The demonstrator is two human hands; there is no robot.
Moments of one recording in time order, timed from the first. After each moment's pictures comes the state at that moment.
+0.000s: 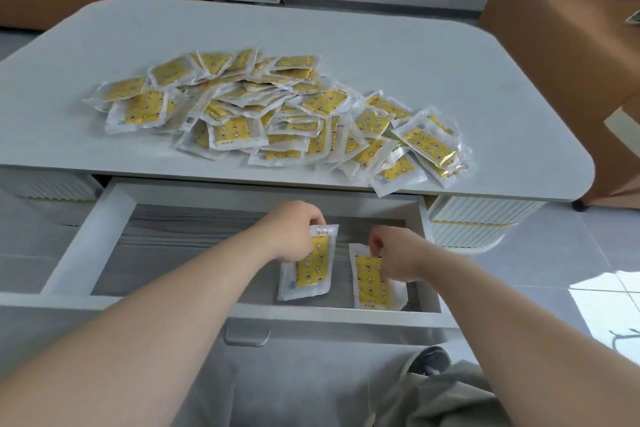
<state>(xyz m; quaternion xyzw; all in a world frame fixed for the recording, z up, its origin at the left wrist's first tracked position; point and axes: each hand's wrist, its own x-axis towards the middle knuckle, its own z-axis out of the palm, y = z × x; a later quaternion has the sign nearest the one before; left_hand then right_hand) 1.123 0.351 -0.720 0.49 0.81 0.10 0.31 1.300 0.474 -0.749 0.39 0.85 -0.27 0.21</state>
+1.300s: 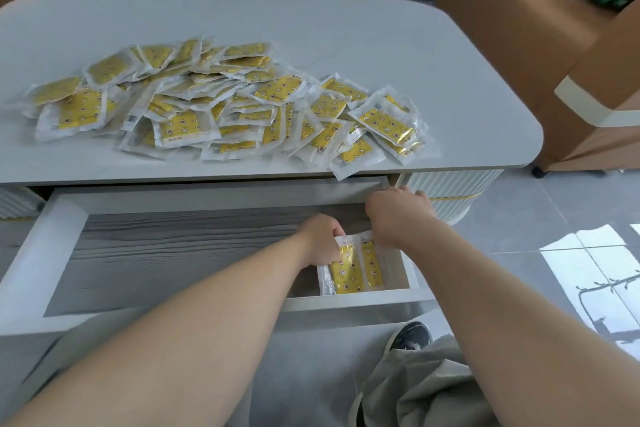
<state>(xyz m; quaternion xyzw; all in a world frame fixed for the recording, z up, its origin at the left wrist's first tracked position) 1.195 0.410 -0.787 0.49 0.77 0.12 0.39 1.318 0.480 -0.713 0.43 0.88 -0.02 0.19</state>
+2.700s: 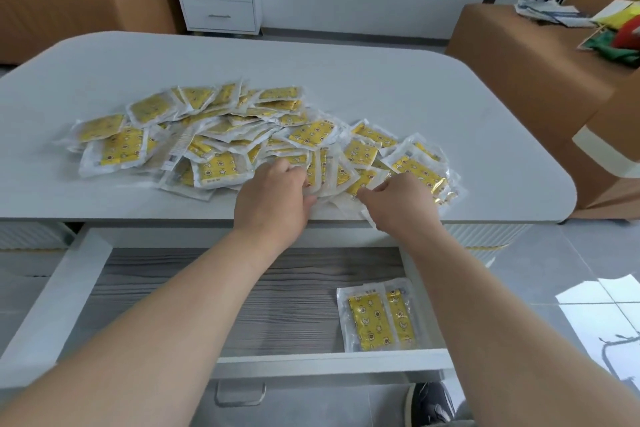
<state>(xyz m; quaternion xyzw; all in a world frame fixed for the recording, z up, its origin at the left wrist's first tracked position) 1.091 0.388 -0.687 0.53 0.83 0.19 -0.04 1.241 0.495 -0.674 0.58 0.74 -0.31 -0.13</state>
